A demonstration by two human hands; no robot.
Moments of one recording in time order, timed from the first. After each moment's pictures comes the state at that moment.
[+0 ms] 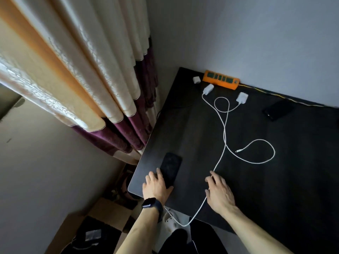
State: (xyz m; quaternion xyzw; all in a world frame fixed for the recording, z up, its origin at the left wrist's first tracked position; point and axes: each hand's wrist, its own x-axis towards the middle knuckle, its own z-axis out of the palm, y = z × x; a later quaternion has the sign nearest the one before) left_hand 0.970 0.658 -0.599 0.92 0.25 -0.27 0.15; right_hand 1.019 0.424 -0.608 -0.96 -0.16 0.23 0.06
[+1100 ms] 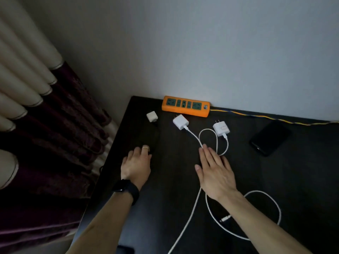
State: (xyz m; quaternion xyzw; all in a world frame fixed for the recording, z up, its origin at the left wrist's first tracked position) left_hand 1.306 0.639 -0.642 0.99 0.13 -0.09 0.07; right_hand 1.321 0.382 -0.671 -0.99 -0.14 0.10 0.04
